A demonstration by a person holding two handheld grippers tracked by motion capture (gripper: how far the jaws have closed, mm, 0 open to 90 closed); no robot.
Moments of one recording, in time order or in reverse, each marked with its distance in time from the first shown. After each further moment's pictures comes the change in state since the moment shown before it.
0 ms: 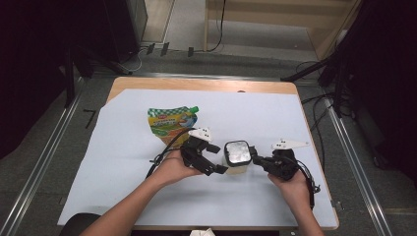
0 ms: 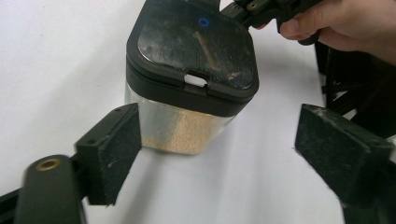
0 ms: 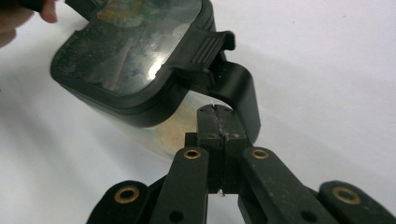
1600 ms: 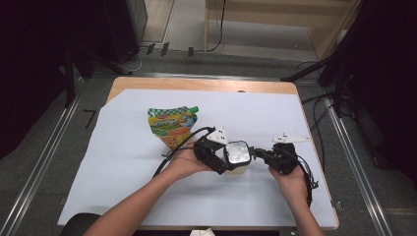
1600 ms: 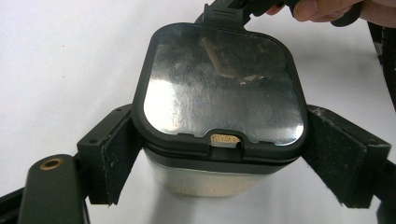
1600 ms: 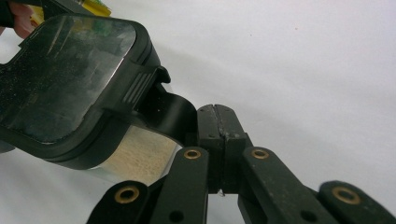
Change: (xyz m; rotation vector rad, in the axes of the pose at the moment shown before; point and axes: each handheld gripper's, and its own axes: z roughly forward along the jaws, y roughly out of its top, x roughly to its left) left arm -0.005 0.020 0.030 0.055 0.140 0.190; right arm -0.009 0.010 0.007 -0.024 -0.118 0.039
